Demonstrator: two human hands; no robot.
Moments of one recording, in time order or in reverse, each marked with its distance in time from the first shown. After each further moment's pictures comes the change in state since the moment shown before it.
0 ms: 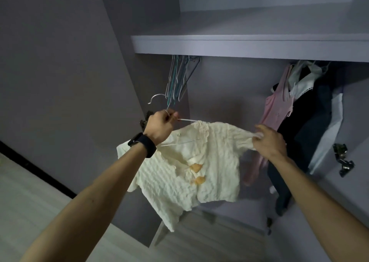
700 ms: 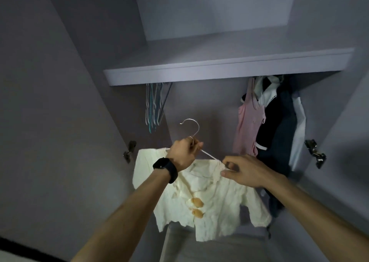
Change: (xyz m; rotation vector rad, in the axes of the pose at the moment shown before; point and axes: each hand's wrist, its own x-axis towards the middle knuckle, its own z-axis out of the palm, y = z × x) left_hand 0.012 0.026 0.063 0.093 -0.301 0.218; right_hand -0.066 -0.034 -0.005 -0.181 -0.345 -0.311
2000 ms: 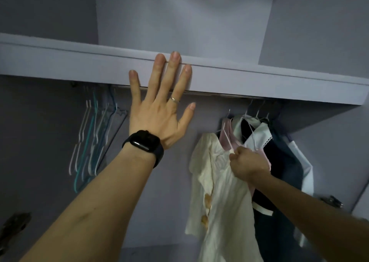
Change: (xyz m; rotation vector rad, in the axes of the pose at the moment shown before) left_hand 0.223 -0.018 -0.031 0.536 0.997 0.644; right_hand 0.194 0.068 -0.050 -0.313 0.507 0.674
